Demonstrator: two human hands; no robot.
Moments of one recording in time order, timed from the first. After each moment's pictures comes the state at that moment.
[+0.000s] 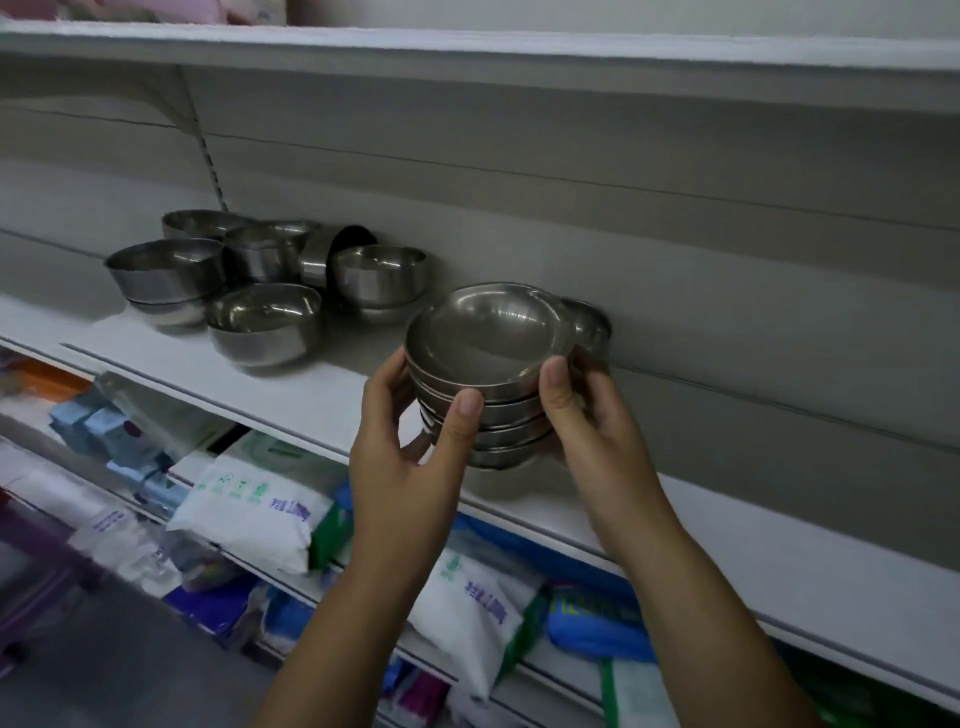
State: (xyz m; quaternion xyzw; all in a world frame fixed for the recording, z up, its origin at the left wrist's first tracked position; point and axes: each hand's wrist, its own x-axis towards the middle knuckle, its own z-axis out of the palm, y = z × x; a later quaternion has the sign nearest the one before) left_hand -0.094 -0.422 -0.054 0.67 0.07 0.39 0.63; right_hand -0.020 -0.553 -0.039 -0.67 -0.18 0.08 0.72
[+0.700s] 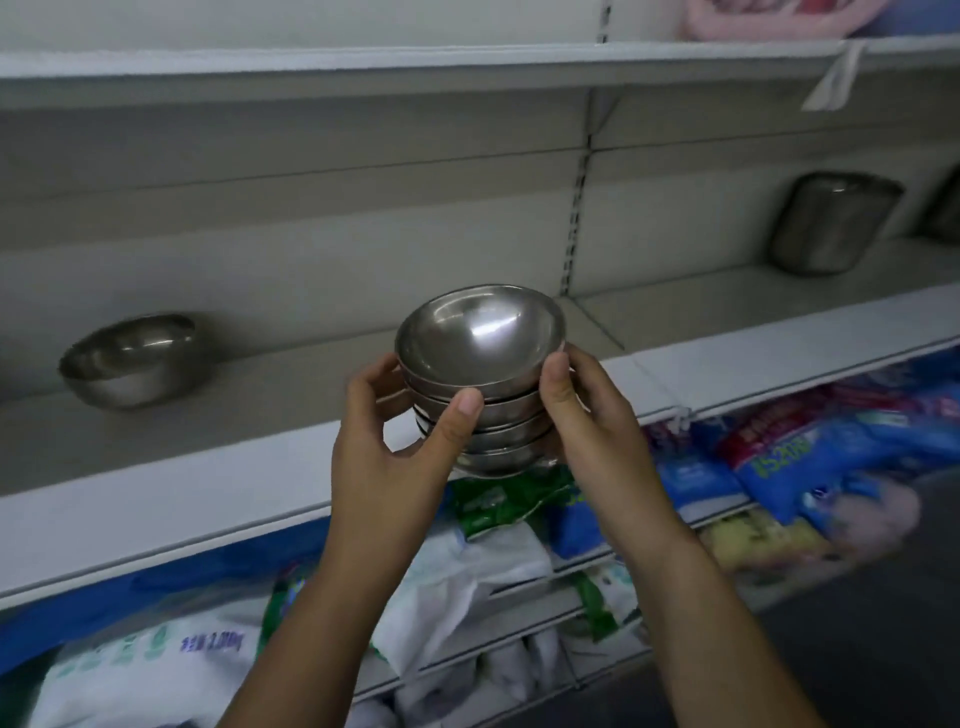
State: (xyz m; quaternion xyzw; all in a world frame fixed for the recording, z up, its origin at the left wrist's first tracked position) left_hand -0.109 -0.671 -0.038 0.71 -0.14 0.12 0.68; right_hand -0.142 -0.833 -0.030 -0.69 0.05 -0.17 0.71
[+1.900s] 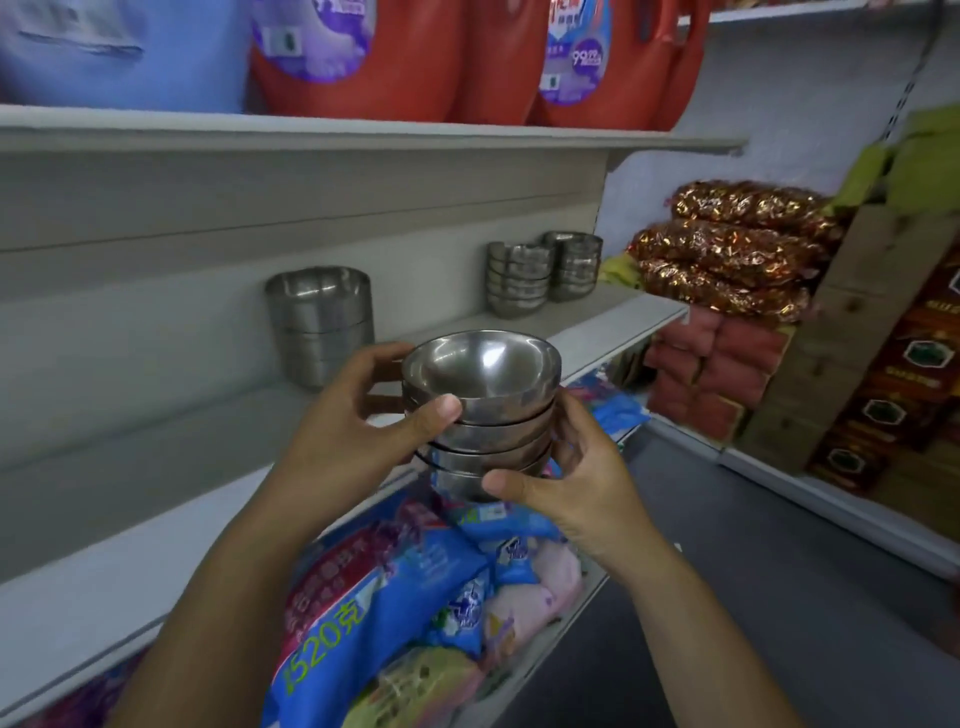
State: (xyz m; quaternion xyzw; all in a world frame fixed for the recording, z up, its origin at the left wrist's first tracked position) left_hand -0.108 -1.296 -0.001 0.67 -0.39 -0.11 0.63; right_hand -0.252 -1.459 -0.049 -0.72 0.10 -0.33 0.60
